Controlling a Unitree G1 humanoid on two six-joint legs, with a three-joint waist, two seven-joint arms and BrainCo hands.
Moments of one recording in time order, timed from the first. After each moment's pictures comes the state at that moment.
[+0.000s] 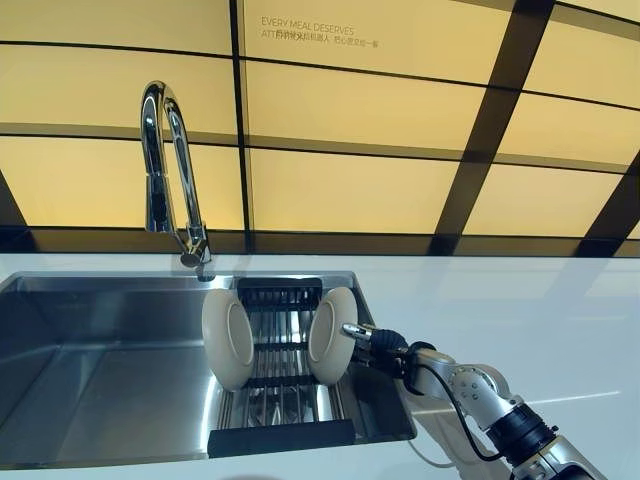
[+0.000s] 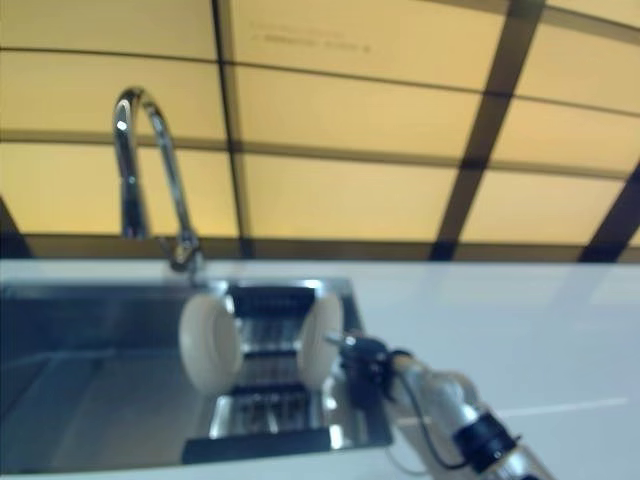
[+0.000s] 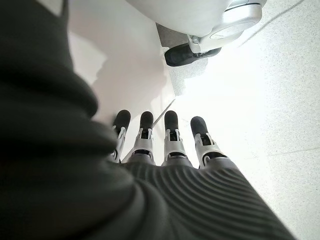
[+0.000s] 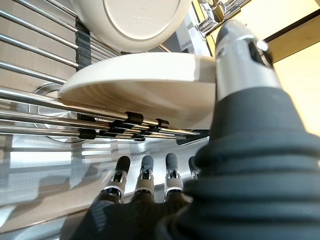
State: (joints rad) left arm 0.06 0.32 -0.26 1.20 -0.11 -0.01 -0.01; right arm -0.55 -0.49 0.41 0.13 1.21 0.61 -0.33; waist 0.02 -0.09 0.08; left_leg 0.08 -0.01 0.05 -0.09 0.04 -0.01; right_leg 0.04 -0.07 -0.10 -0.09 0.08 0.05
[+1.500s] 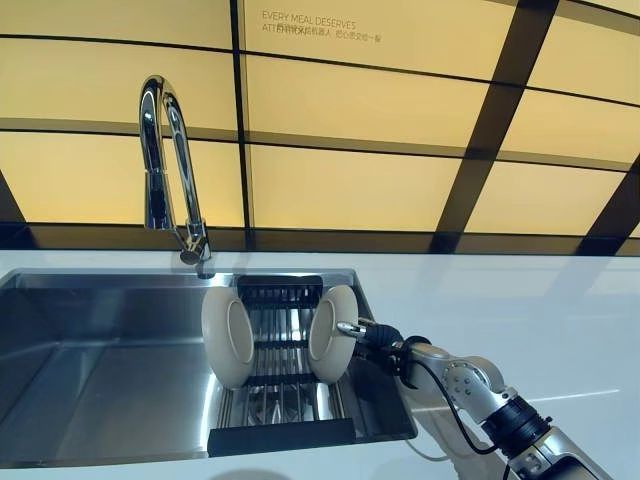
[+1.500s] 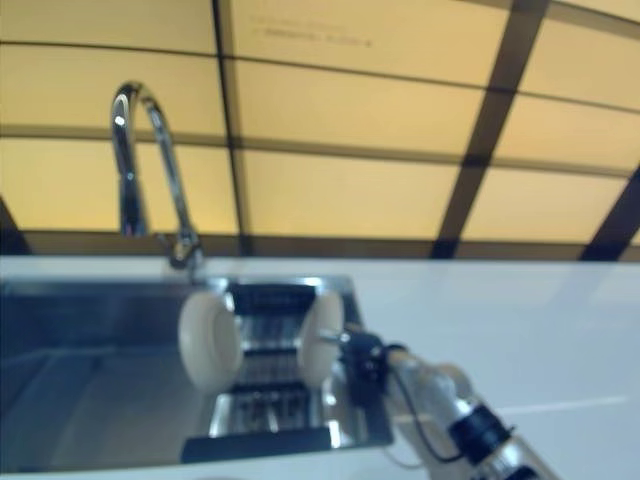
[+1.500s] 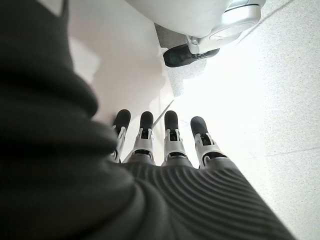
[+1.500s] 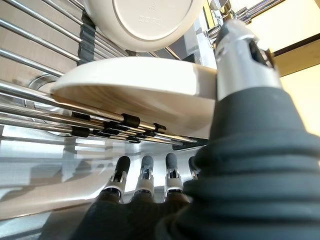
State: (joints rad) left arm 0.05 0.32 -0.26 1.19 -0.11 0.01 -0.01; right arm -0.59 -0.48 0.44 0.13 1.12 0.61 -0.30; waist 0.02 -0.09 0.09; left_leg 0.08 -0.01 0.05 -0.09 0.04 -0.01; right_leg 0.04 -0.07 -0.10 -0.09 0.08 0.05
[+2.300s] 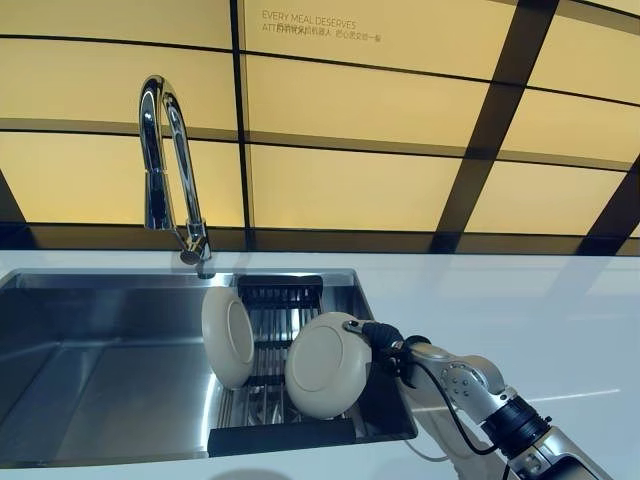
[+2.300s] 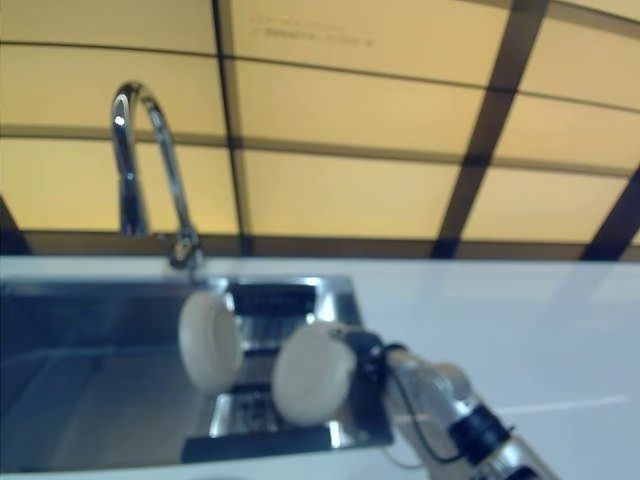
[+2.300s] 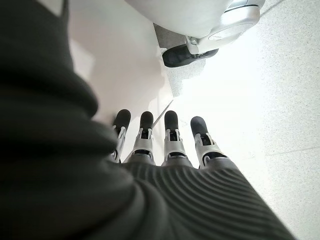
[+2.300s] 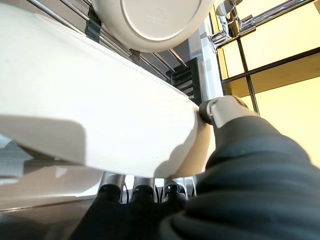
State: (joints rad) left arm 0.05 0.32 -0.26 1.19 -0.11 0.01 -0.01; right arm -0.59 -0.48 0.44 0.13 1.05 0.62 -0.26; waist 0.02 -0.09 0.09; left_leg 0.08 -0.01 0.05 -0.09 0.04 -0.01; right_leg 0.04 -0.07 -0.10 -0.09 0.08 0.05
